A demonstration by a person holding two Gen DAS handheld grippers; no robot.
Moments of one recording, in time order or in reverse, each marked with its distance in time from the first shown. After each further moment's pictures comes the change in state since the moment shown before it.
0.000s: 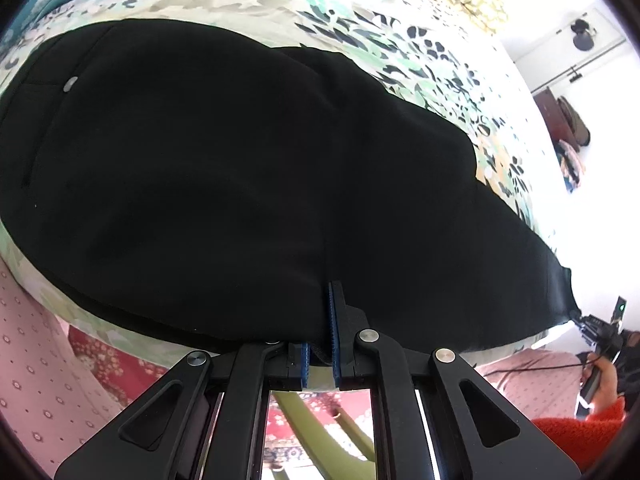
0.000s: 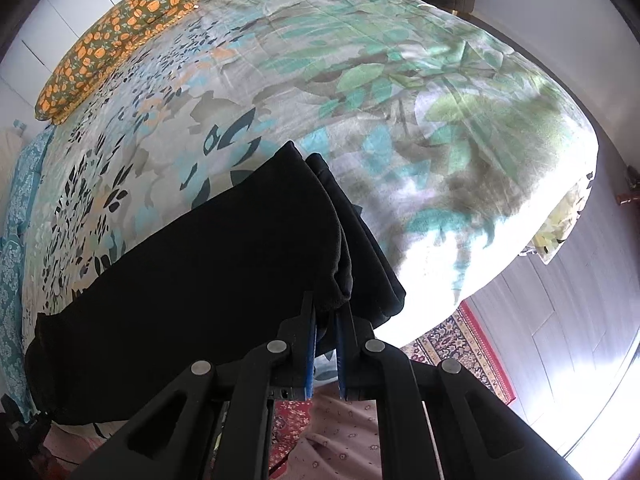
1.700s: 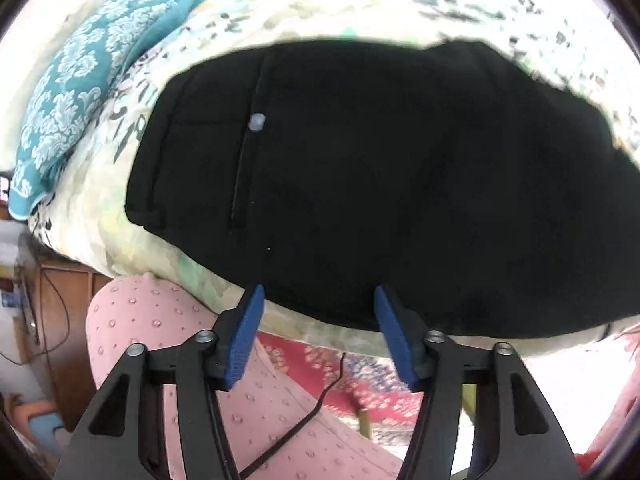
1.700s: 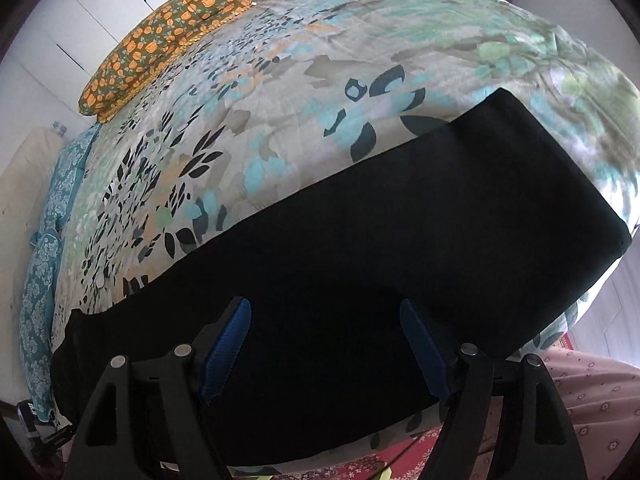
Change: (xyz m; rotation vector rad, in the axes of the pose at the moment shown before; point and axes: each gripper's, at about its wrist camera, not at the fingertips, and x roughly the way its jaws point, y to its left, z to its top) left arm -0.039 0.055 0.010 0.143 0.020 0.523; right arm 0.039 0.128 -0.040 -0.014 -0.073 0.178
